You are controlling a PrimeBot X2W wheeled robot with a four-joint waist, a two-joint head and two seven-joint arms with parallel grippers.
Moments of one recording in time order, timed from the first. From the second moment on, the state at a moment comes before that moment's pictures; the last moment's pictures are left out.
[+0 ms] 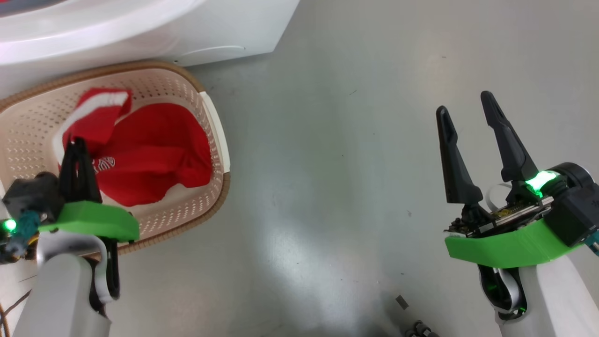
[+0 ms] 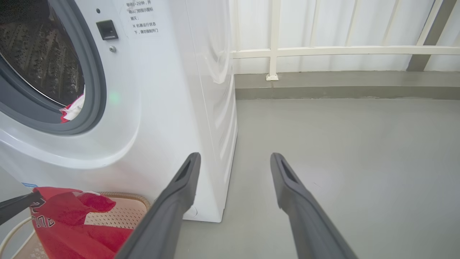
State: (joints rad) left arm -0.46 0.22 -0.06 0.30 -0.29 0.21 -0.19; right arm -0.26 -0.04 0.08 -0.08 0.29 0.12 -0.26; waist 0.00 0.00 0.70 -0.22
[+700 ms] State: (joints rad) left arm -0.76 0.20 -0.07 1.05 -0.39 0.09 -0.13; right arm -0.27 -0.04 0.09 -0.07 0.30 0.12 -0.26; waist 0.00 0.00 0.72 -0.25
